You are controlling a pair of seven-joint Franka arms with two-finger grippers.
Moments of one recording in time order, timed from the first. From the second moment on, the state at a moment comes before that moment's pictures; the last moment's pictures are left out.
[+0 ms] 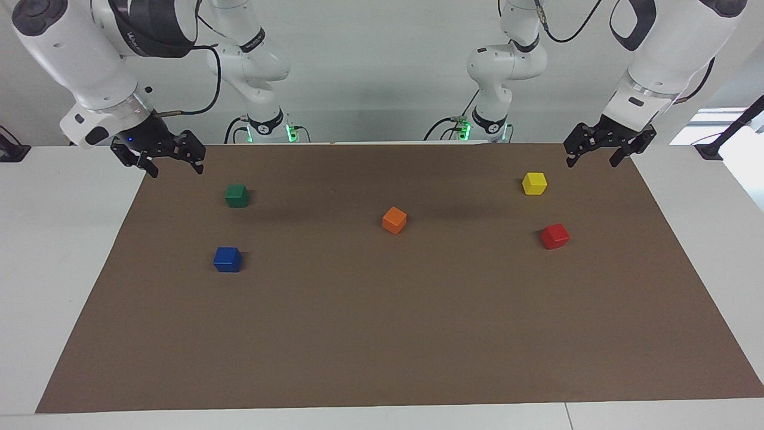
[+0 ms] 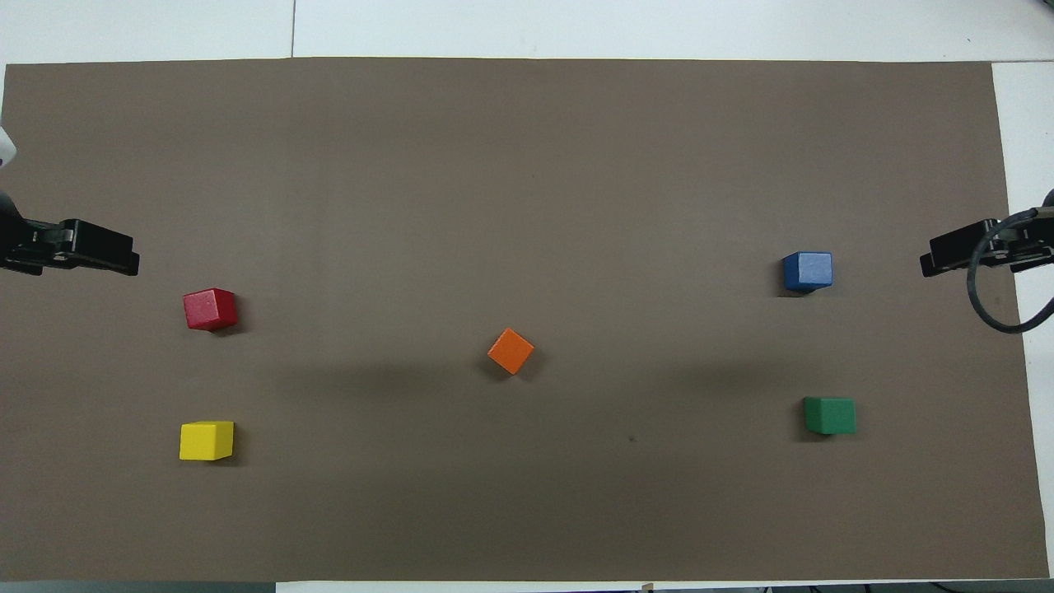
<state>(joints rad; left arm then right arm) 0.02 0.00 -0.07 -1.58 0.00 1.55 0.03 -0.12 0.02 0.04 -1.61 0.04 1.54 -0.10</state>
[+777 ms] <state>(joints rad) 0.02 -0.02 -0.04 -1.66 0.00 1.68 0.03 -0.12 0.01 0.04 -1.61 0.03 1.54 -0.01</state>
